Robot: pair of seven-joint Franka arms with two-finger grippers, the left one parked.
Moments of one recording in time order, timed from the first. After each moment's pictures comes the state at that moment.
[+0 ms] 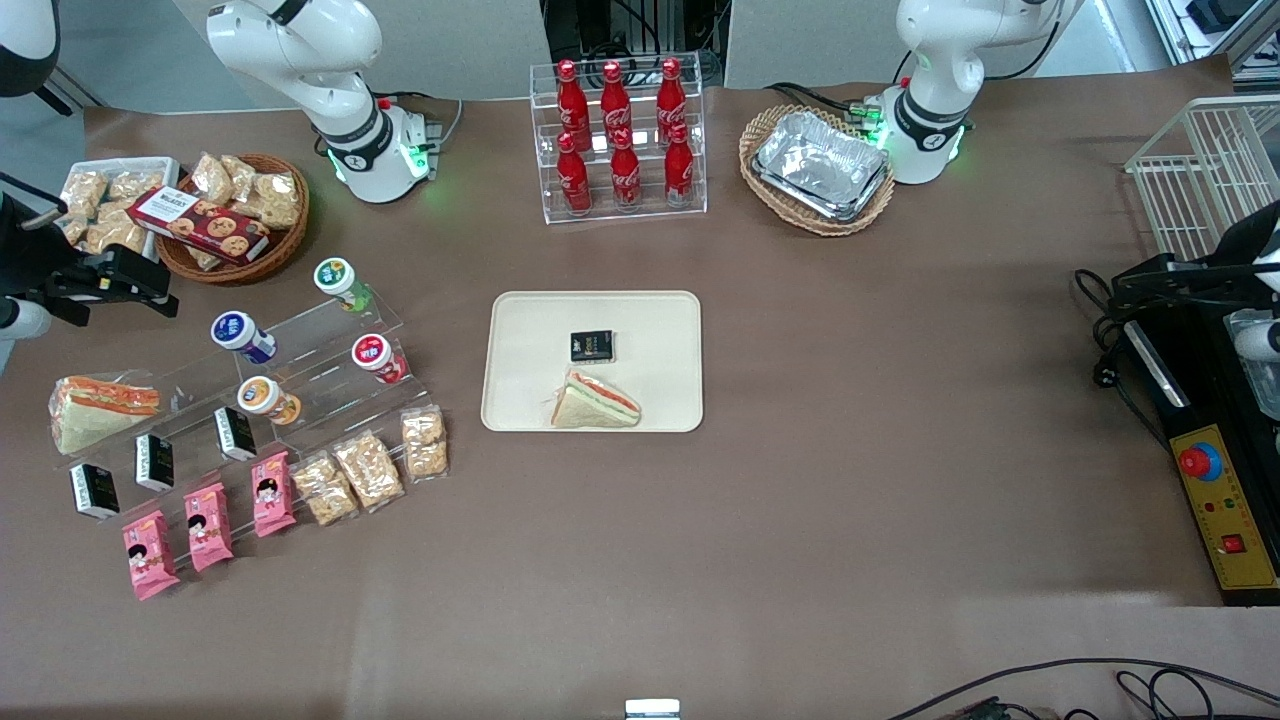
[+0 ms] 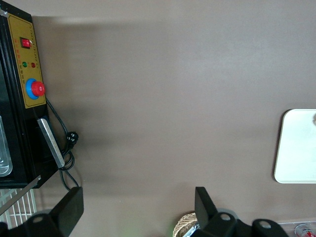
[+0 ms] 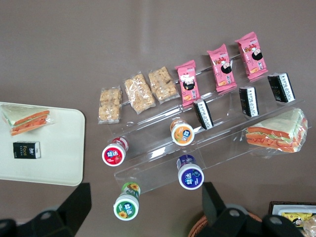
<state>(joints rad) -0.03 0.00 0.02 -1.51 0.01 1.50 -0.06</state>
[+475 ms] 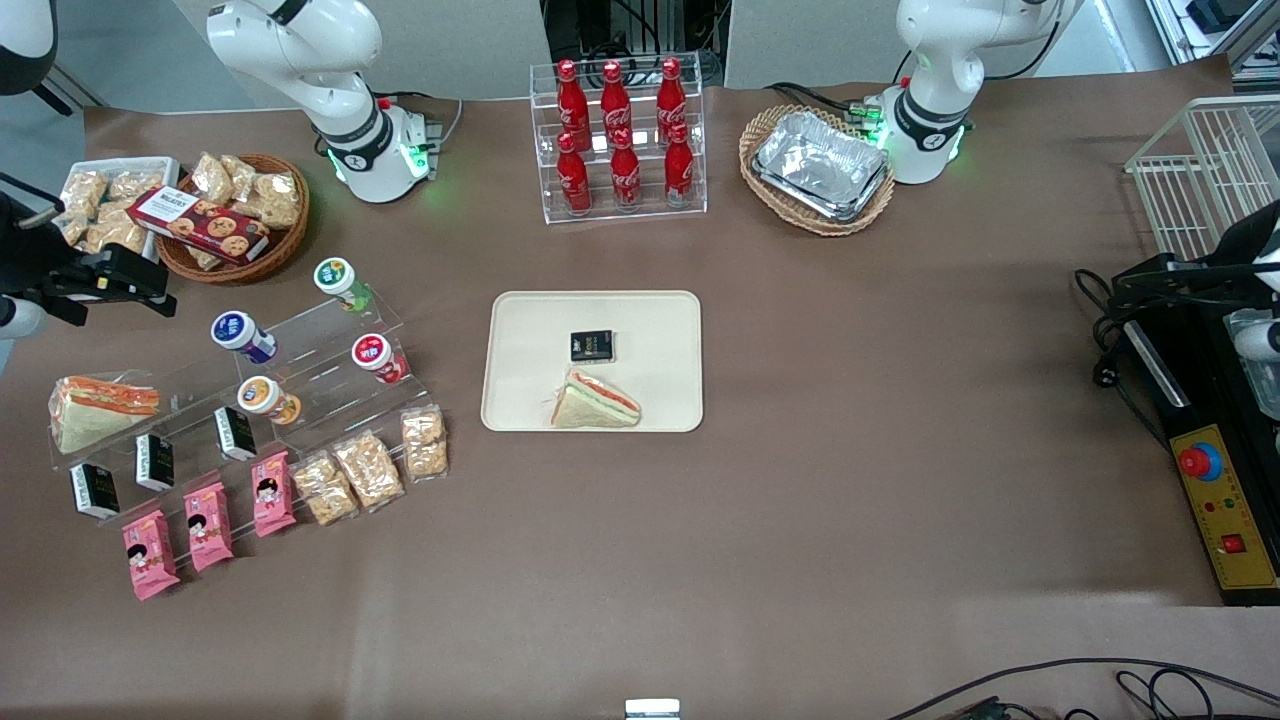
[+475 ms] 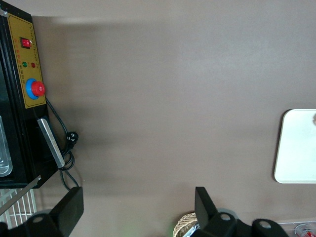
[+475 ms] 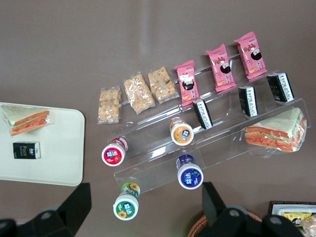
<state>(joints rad) -0.03 0.00 0.02 -1.51 0.01 1.49 -0.06</state>
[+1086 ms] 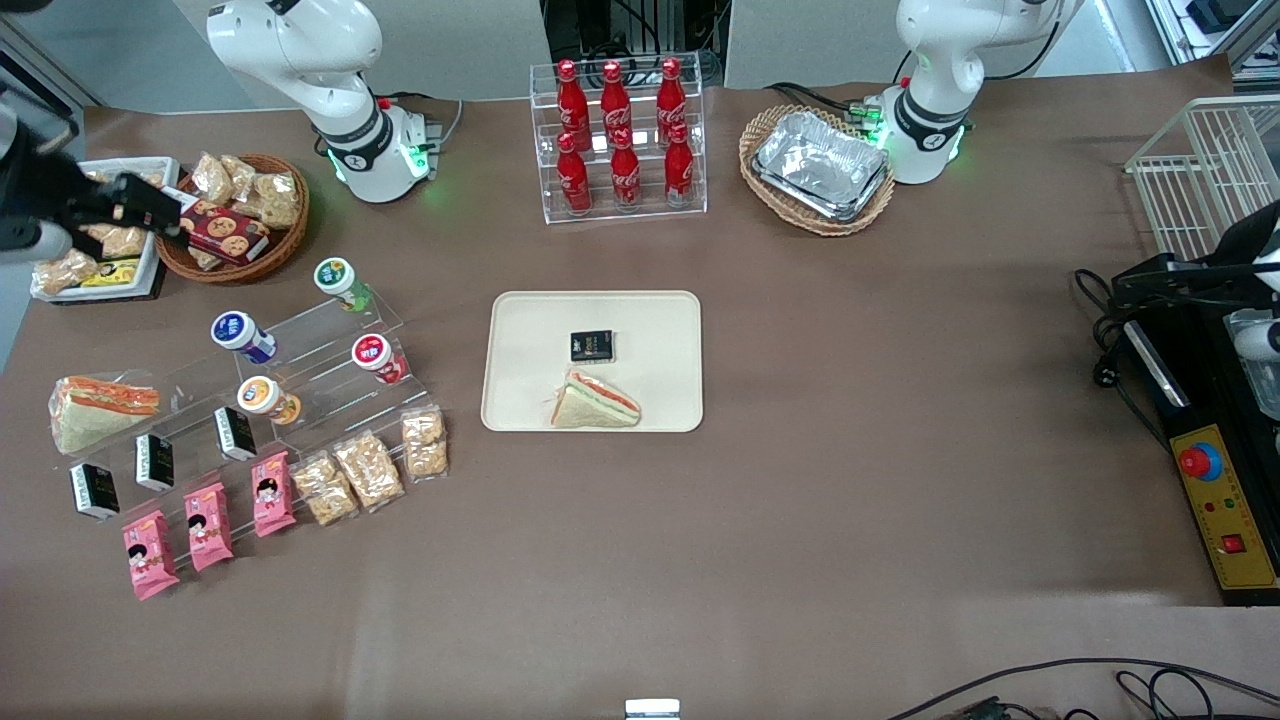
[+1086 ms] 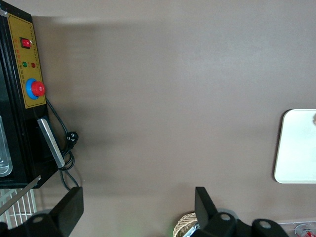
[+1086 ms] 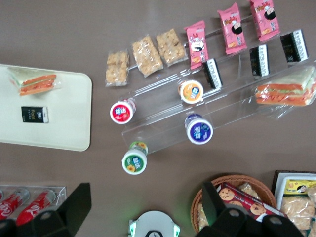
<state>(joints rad) -0.03 -0.20 0.02 -1.69 0.03 1.42 -0.06</state>
